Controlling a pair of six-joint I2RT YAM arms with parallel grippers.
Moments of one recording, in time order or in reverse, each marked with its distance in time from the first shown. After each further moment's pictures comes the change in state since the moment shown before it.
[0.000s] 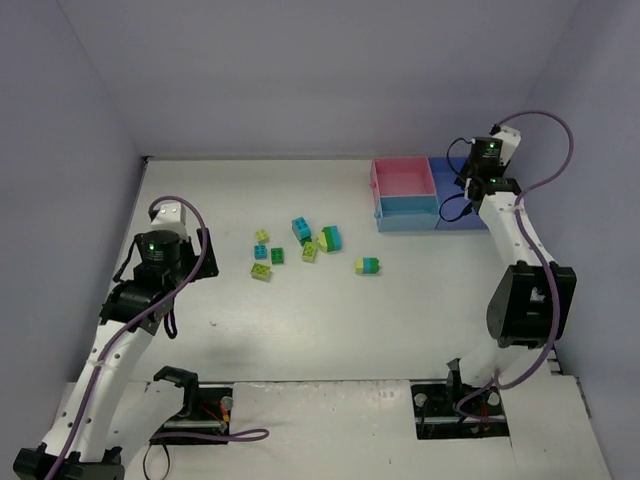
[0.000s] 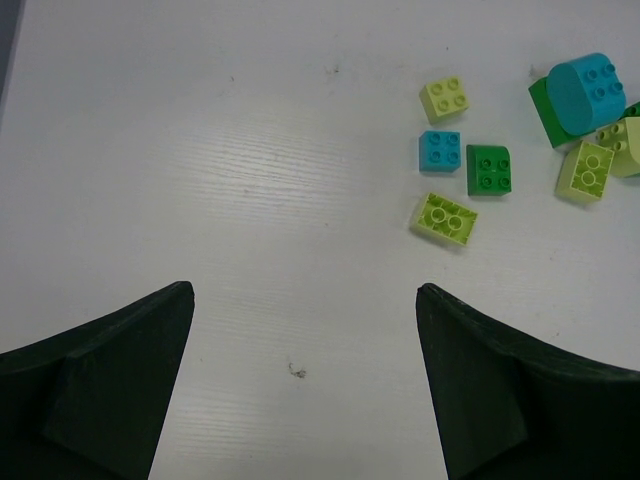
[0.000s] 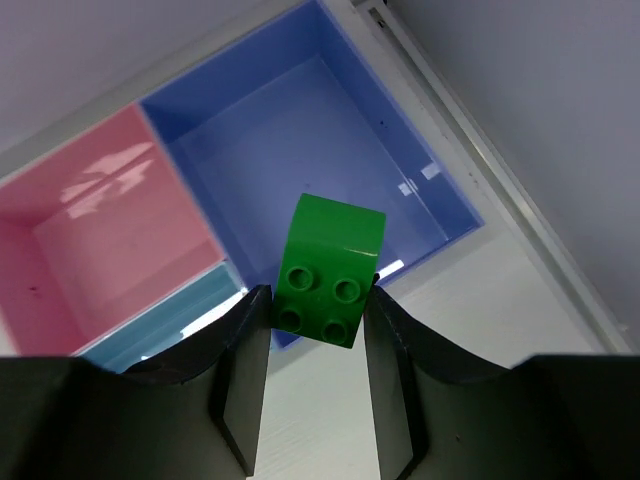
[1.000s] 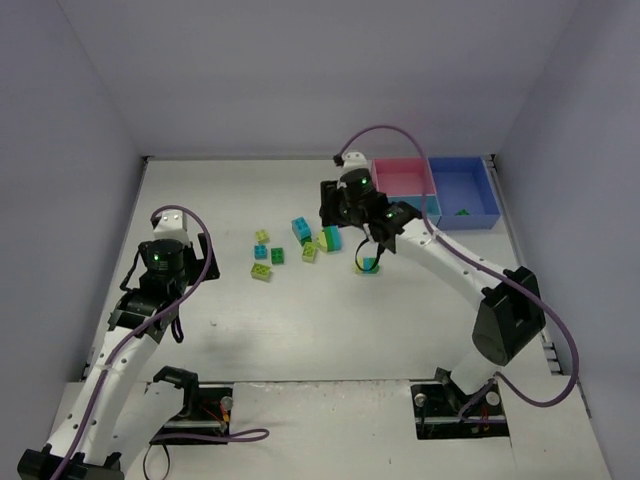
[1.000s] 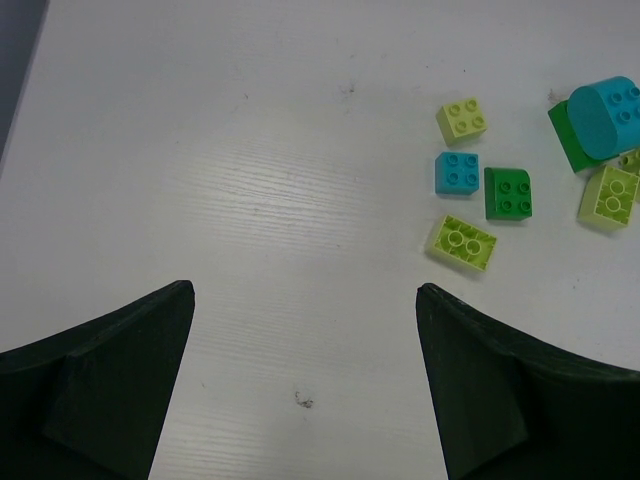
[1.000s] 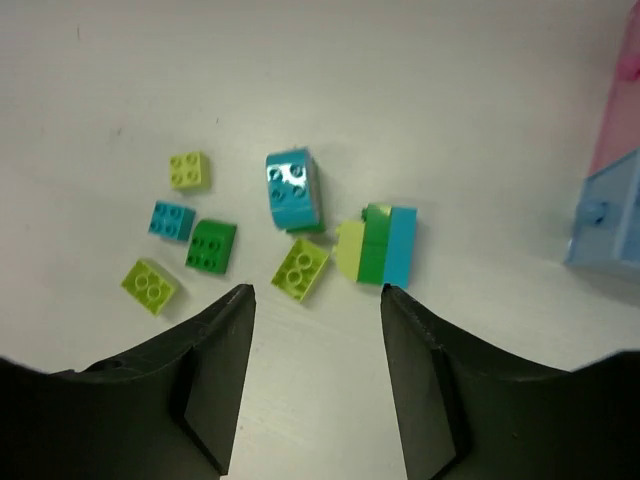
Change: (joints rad) left arm 0.000 -0.045 -0.143 0.148 -0.040 0.013; right arm 0.627 -0.024 -0.025 0.043 -0.240 -0.034
